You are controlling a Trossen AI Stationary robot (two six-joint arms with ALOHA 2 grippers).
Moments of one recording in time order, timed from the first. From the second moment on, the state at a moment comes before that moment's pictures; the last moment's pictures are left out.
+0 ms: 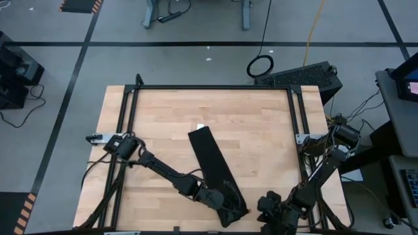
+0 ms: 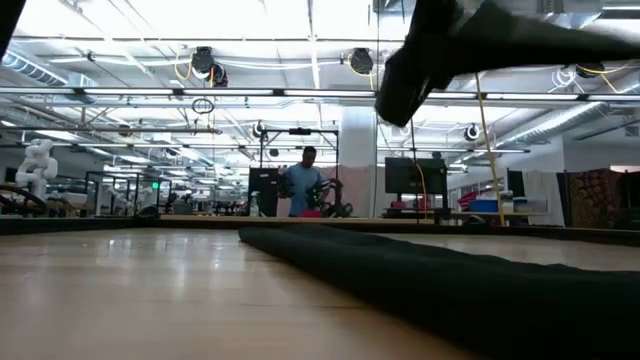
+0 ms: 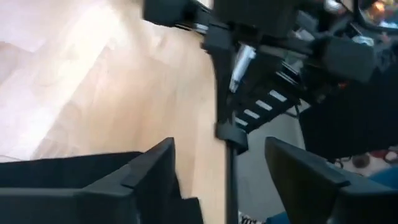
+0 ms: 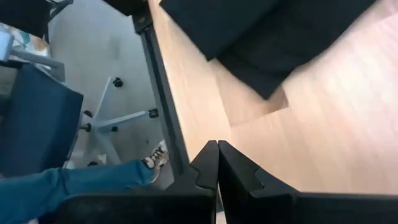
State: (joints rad) left arm -0.48 2.22 1.60 0.19 -0.16 -0.75; right arm 0.99 1.70 0.97 -0.25 0.30 1.36
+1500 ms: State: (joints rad) left arm -0.47 2.10 1.60 -0.52 -0.10 -0.96; right arm 0.77 1.91 0.97 0.10 0.16 1.90
